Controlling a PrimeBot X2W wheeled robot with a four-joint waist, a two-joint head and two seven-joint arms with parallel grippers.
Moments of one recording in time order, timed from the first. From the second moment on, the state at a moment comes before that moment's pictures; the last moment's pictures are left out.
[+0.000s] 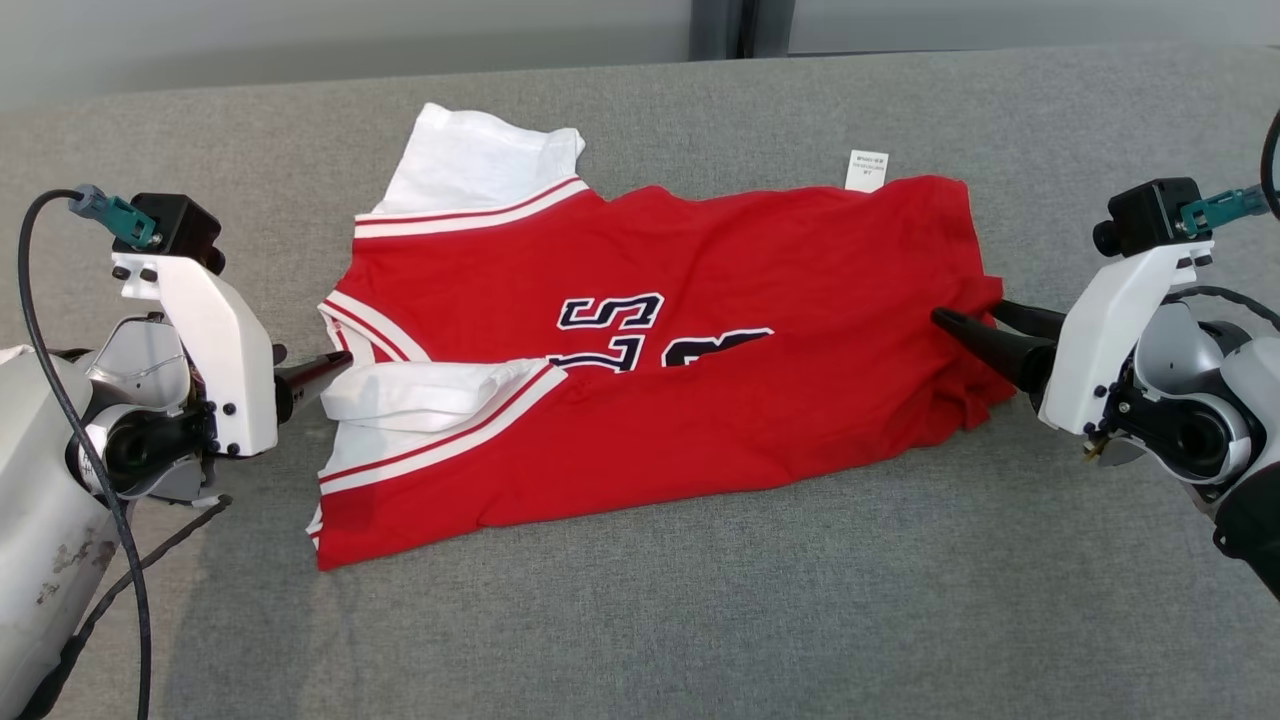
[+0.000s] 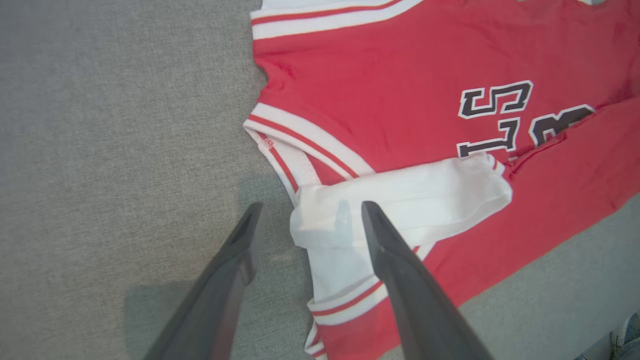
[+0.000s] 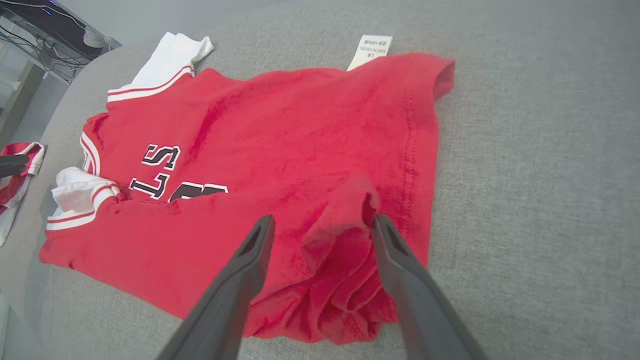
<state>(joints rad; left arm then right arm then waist) -0.79 0.59 -0.71 0.48 -1.11 -0.04 0.70 -0.84 -0.53 0.83 0.55 1.21 0.13 0.40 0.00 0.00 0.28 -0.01</state>
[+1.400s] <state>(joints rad) -0.30 0.56 -0.73 0.21 -0.91 0.25 0.12 -0.54 -0.54 0.79 0.59 1.24 0.13 0.11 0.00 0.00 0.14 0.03</state>
